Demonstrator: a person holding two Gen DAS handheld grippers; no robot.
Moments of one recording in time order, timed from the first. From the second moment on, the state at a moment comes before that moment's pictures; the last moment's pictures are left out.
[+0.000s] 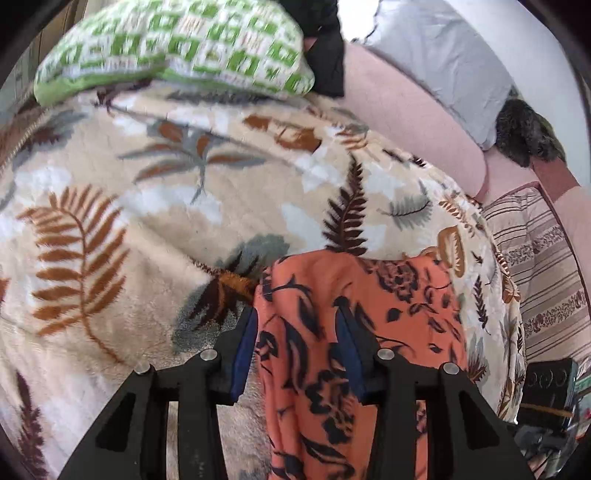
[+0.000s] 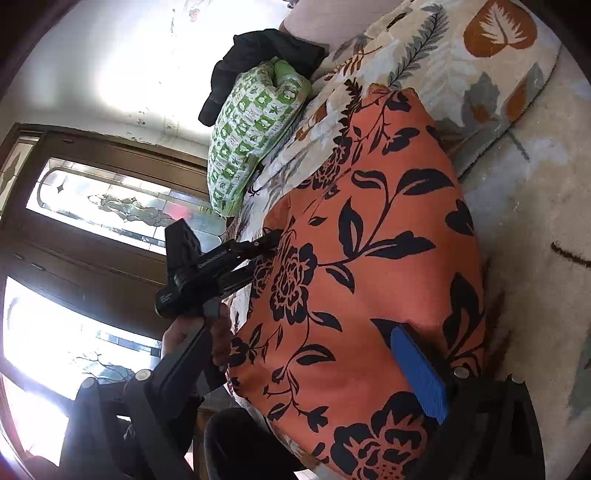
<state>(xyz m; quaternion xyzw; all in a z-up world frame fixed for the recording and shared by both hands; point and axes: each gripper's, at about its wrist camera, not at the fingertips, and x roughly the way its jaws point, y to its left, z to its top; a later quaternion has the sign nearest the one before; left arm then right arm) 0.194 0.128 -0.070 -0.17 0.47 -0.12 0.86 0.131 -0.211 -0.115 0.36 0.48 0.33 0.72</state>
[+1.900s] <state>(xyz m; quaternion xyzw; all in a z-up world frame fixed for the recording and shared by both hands) 0.146 0.110 -0.128 -0.23 0.53 -0.16 0.80 0.177 -0.198 -0.147 0.24 0.58 0.25 0.74</state>
